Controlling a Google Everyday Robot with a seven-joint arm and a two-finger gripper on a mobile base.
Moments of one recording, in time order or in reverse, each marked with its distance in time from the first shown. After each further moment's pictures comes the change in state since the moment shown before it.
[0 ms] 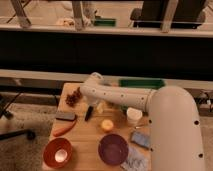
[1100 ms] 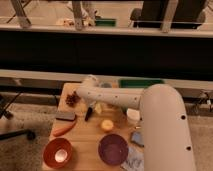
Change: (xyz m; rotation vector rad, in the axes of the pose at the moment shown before) arm 0.003 -0.009 0.020 -0.031 0.045 -0.017
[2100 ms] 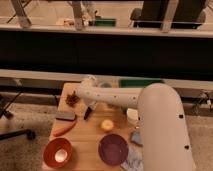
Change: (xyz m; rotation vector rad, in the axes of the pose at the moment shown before) arm 0.005 0.000 -0.003 -0.008 0.020 -0.005
